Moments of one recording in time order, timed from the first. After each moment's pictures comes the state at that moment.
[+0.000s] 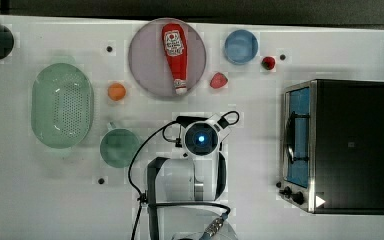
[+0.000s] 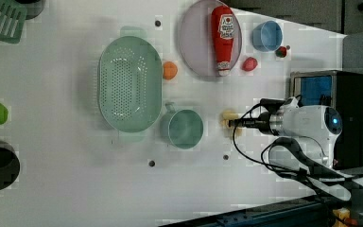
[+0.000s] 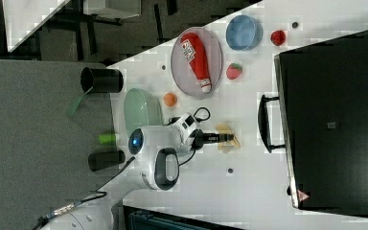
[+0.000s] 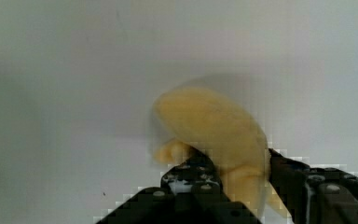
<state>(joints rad) -0.01 0.36 -0.02 -2.46 -0.05 1.17 -0.70</state>
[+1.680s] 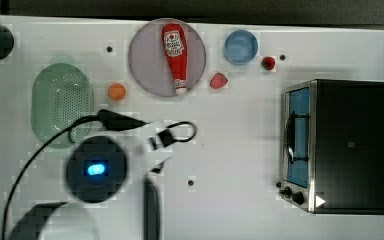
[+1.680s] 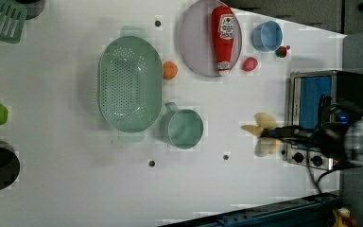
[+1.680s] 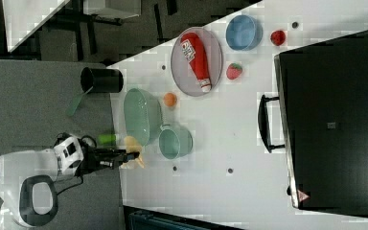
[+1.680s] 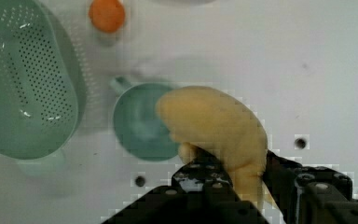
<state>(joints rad) 0.02 -0.26 0.26 -2.30 0.15 0.47 -0.29</state>
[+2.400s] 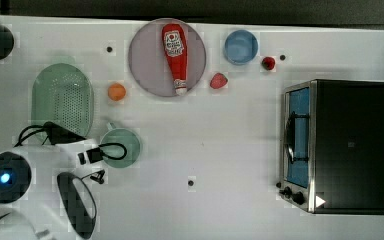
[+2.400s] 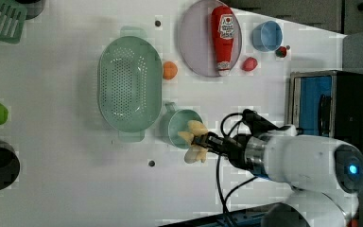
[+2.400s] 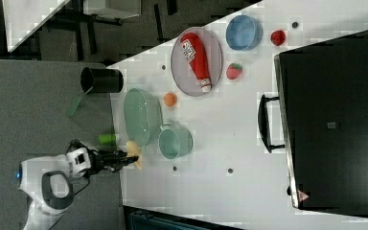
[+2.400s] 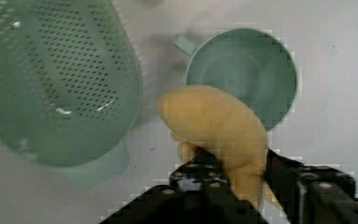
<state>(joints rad) 0.08 -0.02 0.48 -2.32 0.05 0.71 0.20</state>
